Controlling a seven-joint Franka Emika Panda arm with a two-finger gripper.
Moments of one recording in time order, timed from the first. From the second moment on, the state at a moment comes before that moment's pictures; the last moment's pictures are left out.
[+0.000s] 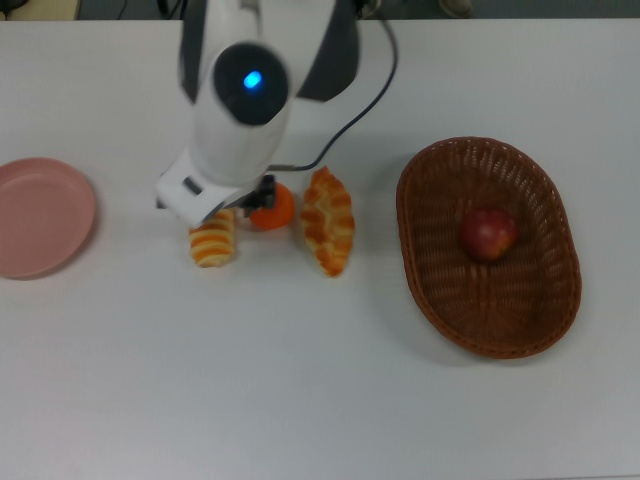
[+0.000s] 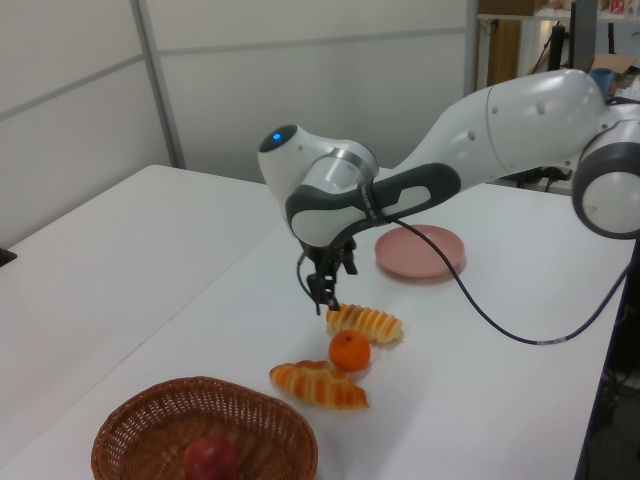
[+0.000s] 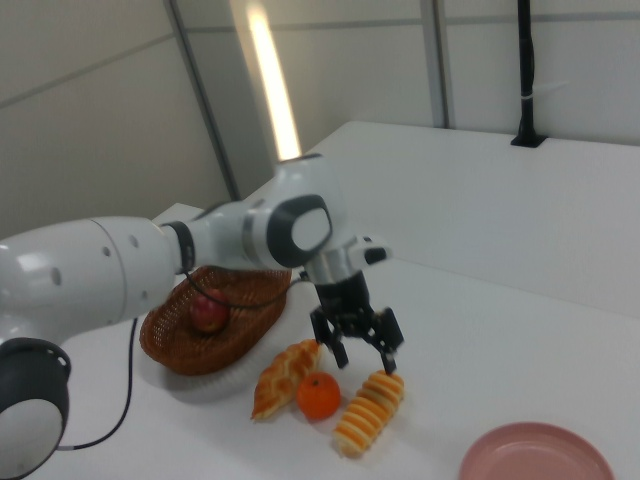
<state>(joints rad) -0.01 0.50 0.05 -1.50 -0.29 1.84 -0.02</state>
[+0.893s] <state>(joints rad) -0.01 0.59 0.04 -1.51 -0.33 1.84 -0.04</state>
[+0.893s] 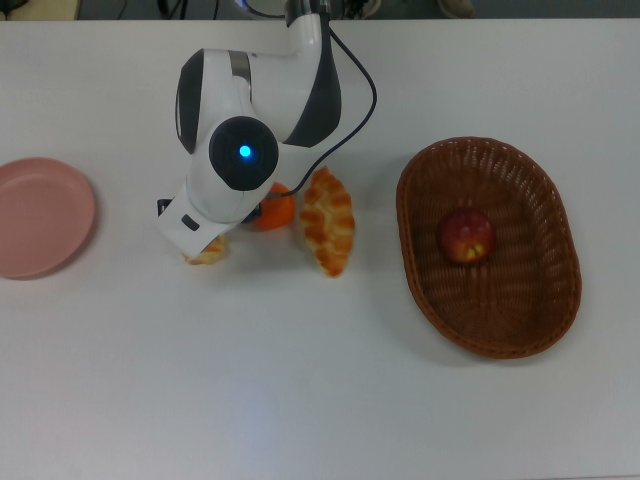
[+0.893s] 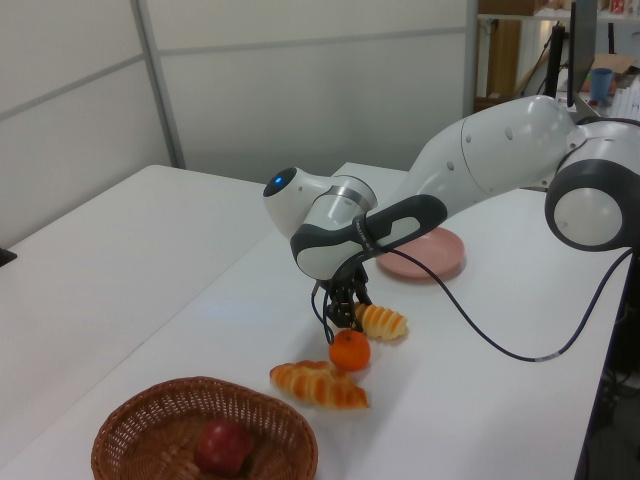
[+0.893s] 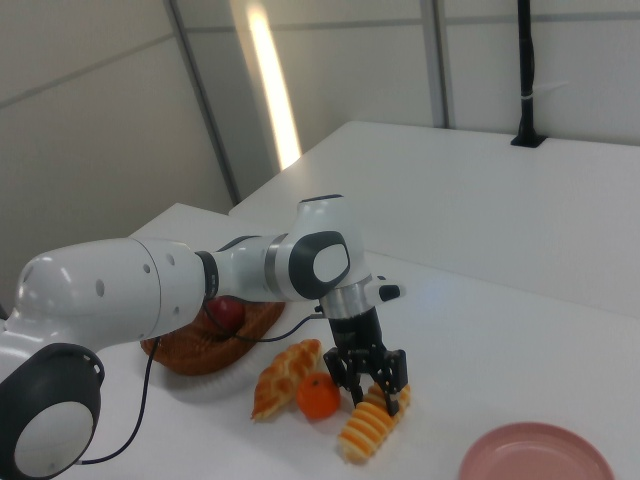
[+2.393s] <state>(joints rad) -0.41 0.51 0.03 -1.47 -0.21 1.99 -0.30</state>
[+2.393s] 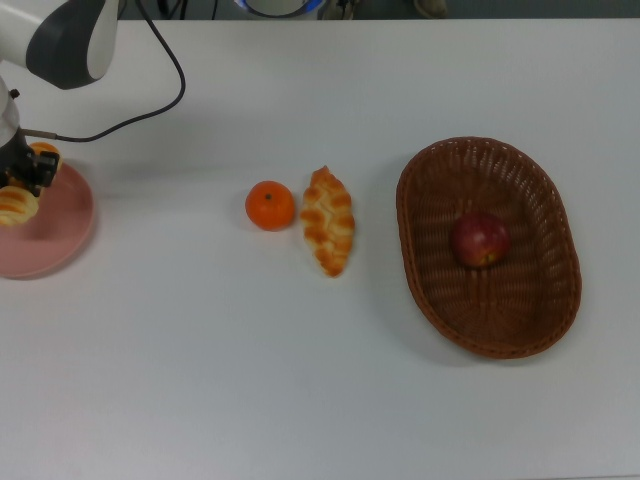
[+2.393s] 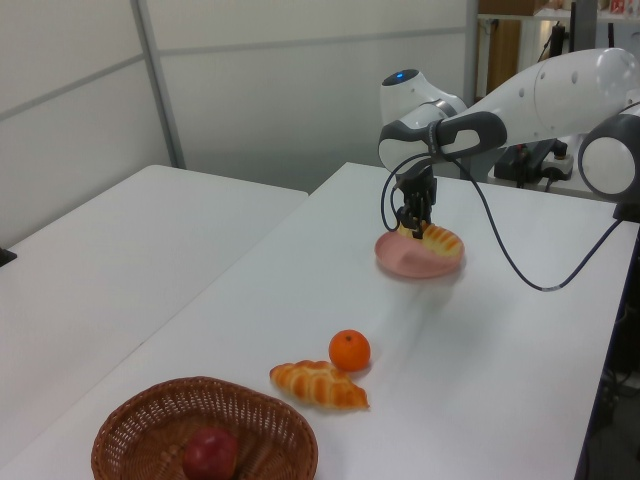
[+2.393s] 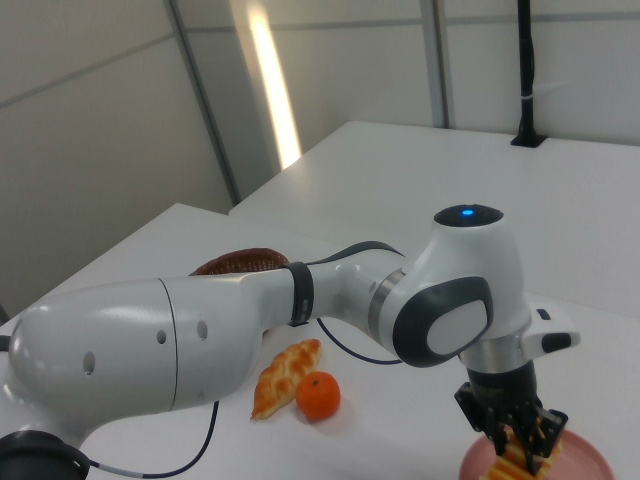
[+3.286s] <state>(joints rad) -0.16 0.43 0.06 -1.45 -0.13 1.66 -0.30</state>
